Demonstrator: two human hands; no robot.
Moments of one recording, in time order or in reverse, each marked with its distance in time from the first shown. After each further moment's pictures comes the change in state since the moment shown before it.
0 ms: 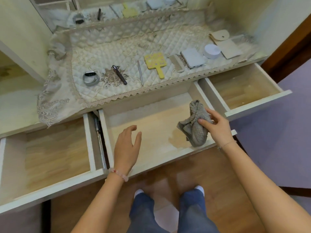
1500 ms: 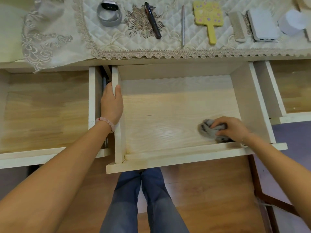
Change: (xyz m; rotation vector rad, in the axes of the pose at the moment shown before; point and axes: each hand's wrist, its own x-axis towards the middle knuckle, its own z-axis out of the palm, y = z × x) left_hand 0.093 -0.144 0.013 -0.253 0.210 -0.436; right_hand 0.085 0.093 0.041 -0.913 -0.631 0.040
